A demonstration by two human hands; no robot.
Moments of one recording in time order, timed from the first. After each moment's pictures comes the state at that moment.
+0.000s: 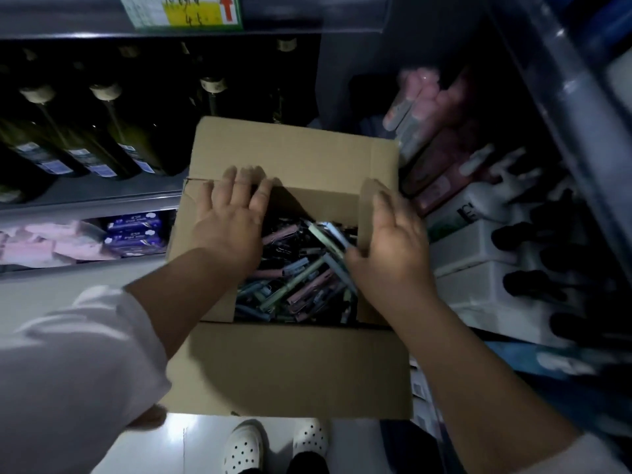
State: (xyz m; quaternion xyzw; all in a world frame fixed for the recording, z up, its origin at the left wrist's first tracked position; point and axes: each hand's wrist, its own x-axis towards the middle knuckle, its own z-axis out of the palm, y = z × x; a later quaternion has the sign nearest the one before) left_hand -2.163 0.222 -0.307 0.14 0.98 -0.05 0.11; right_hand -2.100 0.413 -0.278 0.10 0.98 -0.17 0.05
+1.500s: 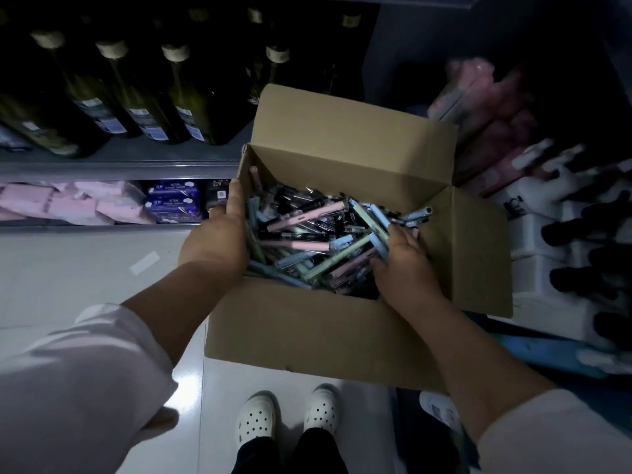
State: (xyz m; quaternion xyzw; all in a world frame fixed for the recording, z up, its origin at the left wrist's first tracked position) left_hand -2.116 0.138 -0.340 -0.06 0.97 0.11 0.20; right_hand -2.078 0.385 -0.334 0.12 0.96 -0.20 0.18
